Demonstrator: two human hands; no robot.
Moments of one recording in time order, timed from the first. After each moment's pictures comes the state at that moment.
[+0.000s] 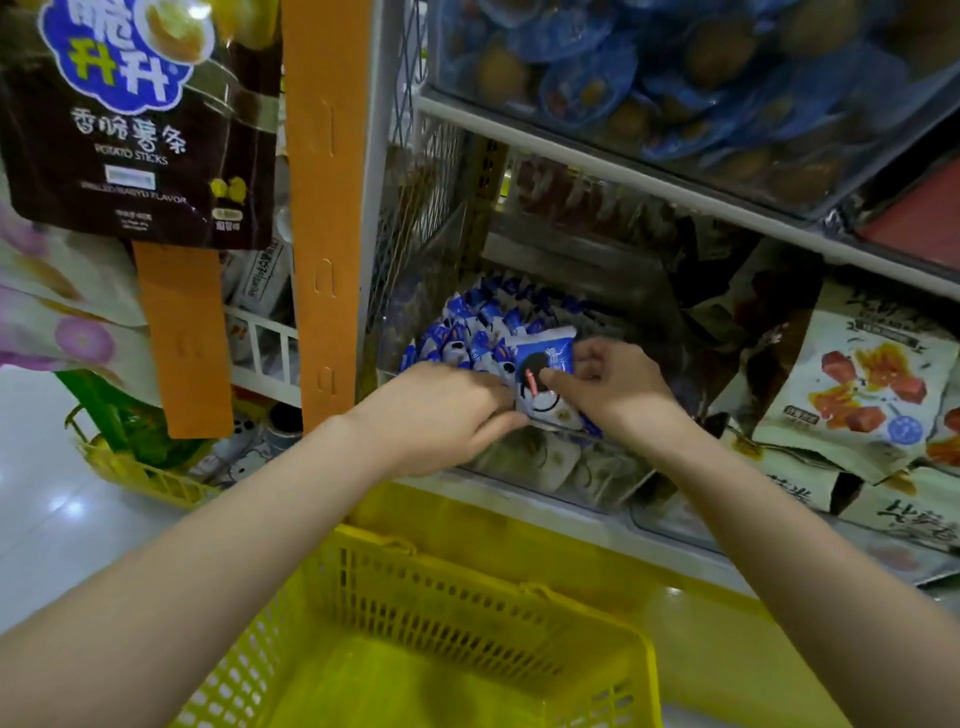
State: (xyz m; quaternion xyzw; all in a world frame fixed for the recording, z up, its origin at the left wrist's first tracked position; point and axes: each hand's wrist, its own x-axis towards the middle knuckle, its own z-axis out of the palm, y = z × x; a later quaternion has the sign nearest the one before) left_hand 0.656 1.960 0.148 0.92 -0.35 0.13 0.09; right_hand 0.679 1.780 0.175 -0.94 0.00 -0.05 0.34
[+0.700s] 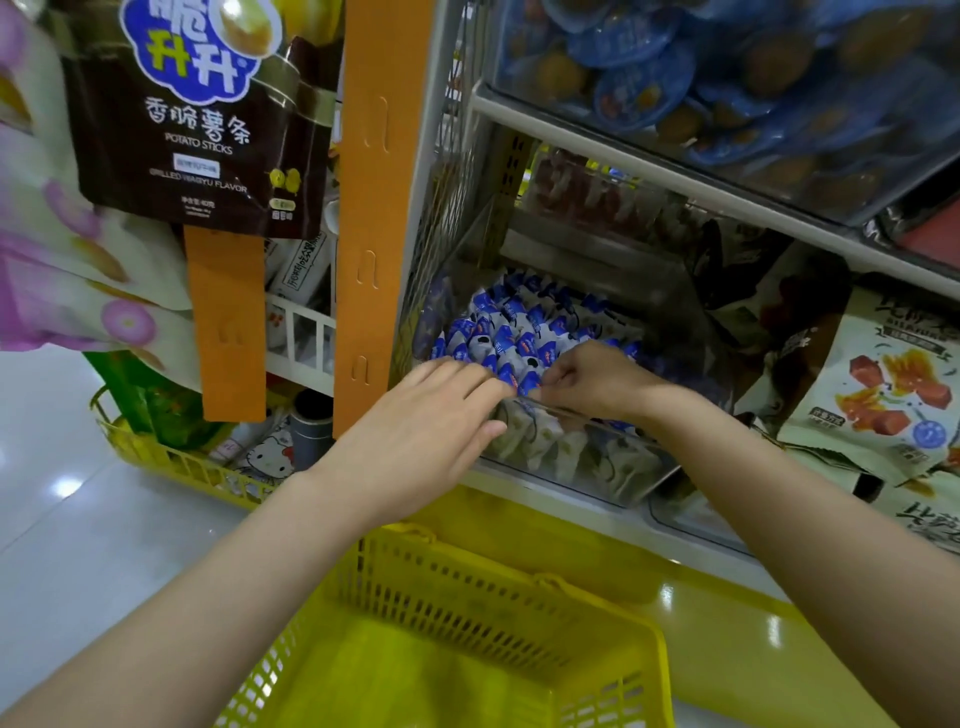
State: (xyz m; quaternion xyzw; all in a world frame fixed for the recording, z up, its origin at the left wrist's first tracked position) left_hand 0.611 1.987 0.141 0.93 -0.28 0.15 0.15; right_hand 0.699 1.802 0.175 -0.97 -0.09 0.12 0.17
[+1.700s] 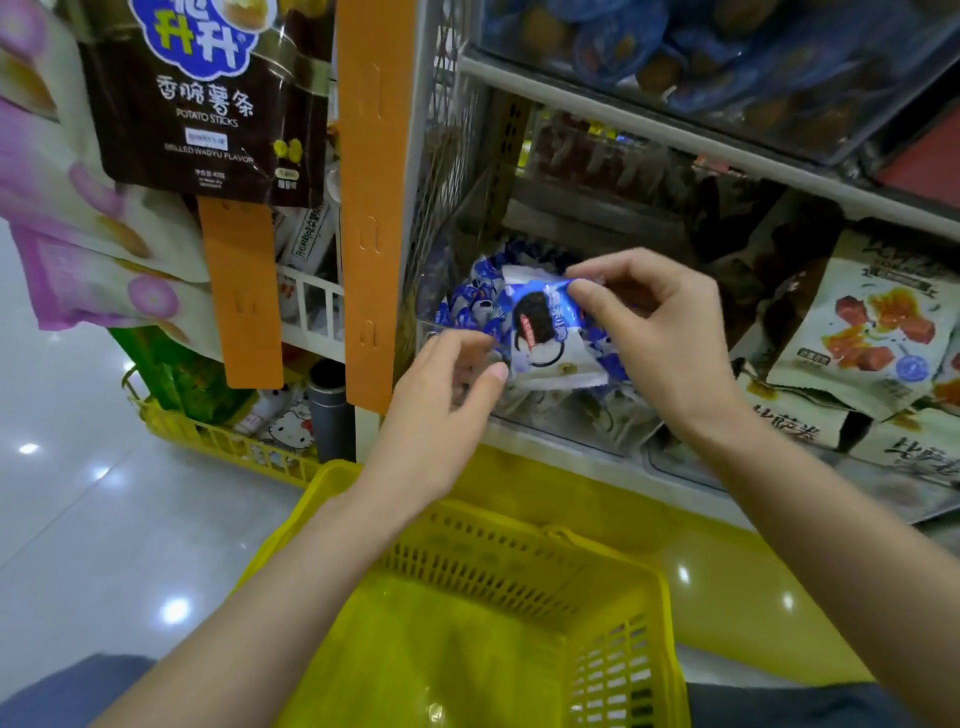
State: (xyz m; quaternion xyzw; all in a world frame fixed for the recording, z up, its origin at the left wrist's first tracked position) left_hand 0.575 1.962 0.136 0.80 -0.08 0.15 0.58; right_hand 0.611 1.806 0.209 -0.83 -0.20 -0.21 0.47
